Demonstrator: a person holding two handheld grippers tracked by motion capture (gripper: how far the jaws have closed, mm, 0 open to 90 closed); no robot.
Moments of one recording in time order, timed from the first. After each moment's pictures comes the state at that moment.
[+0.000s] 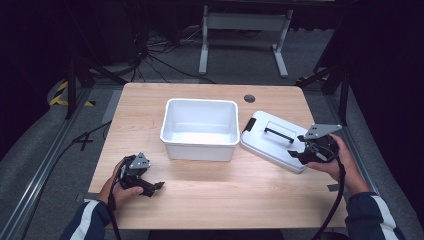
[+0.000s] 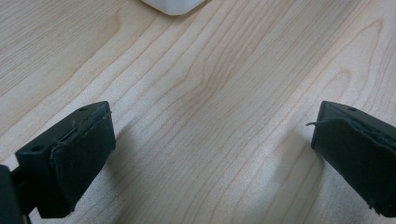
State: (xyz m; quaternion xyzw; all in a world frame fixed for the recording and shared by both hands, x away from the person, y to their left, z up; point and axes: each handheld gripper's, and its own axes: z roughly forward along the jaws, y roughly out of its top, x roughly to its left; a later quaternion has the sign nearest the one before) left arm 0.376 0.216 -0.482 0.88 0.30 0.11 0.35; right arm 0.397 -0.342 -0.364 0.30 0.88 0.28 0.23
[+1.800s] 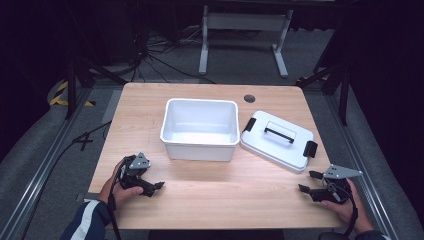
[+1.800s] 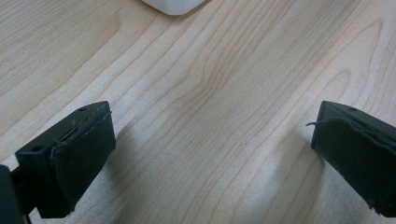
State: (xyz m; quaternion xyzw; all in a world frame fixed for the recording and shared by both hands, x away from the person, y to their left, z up) left arm 0.376 0.216 -0.482 0.88 0.30 0.11 0.35; right arm 0.324 -0.407 -0.467 0.37 0.83 0.37 0.19
